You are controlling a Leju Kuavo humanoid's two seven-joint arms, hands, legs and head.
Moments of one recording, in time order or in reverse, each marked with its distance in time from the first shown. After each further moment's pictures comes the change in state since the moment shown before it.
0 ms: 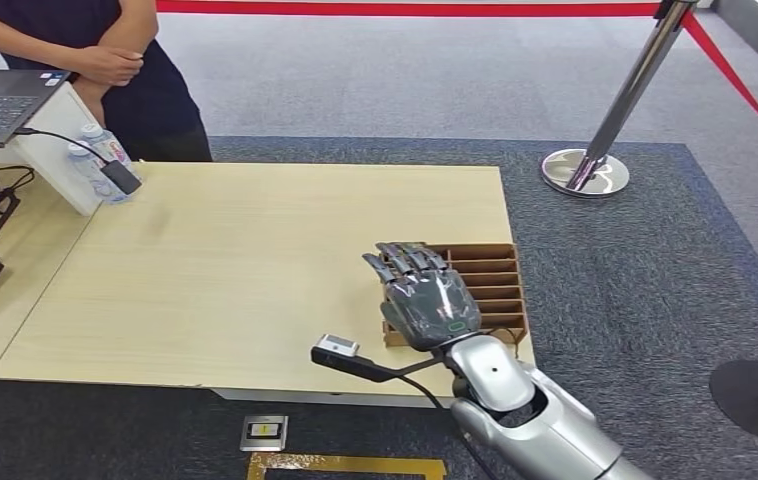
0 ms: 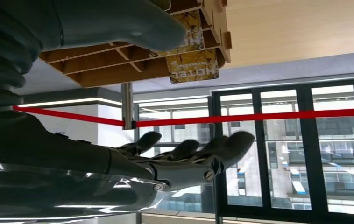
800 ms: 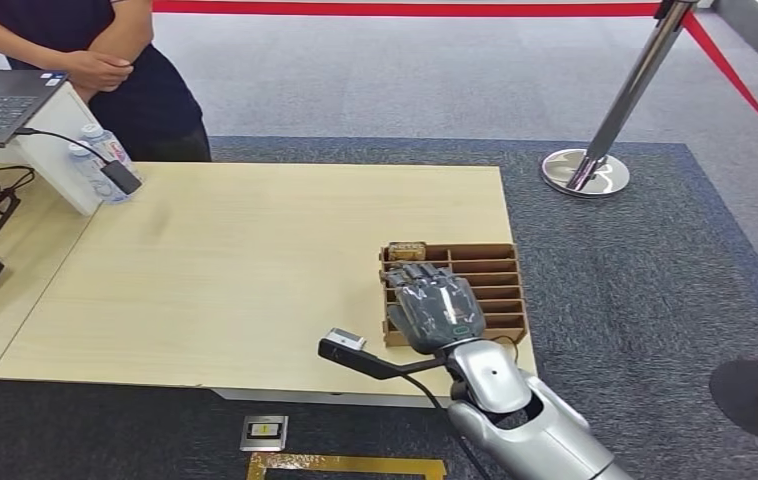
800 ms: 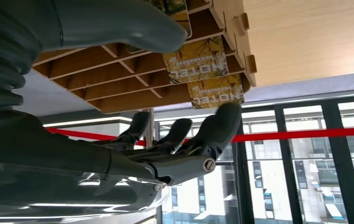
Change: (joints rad) left arm 0.000 -0.002 0.000 0.001 0.003 0.002 0.007; right arm 0.033 0.040 -0.059 0.064 -0.020 -0.013 0.017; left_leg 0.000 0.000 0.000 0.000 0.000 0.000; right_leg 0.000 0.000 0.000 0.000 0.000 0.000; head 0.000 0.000
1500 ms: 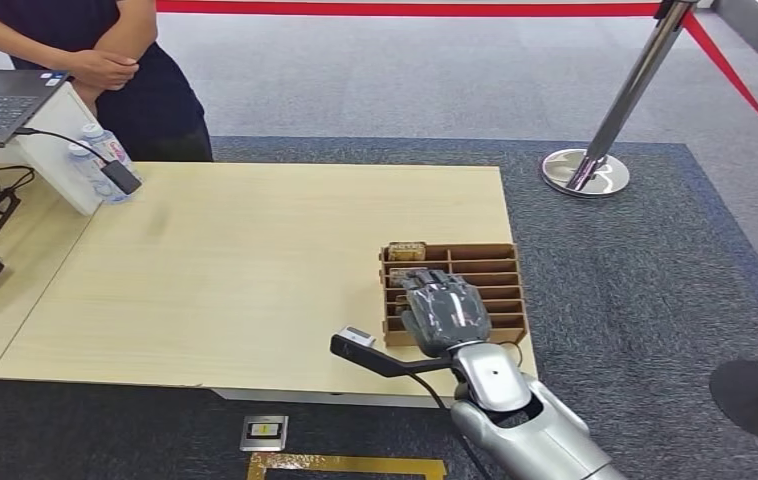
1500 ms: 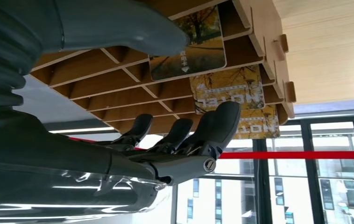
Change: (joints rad) left arm 0.000 0.000 0.000 0.000 -0.015 0.000 0.005; right arm 0.009 0.023 -0.052 0.080 0.024 0.010 0.018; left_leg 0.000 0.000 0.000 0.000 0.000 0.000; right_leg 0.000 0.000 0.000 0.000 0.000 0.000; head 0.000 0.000
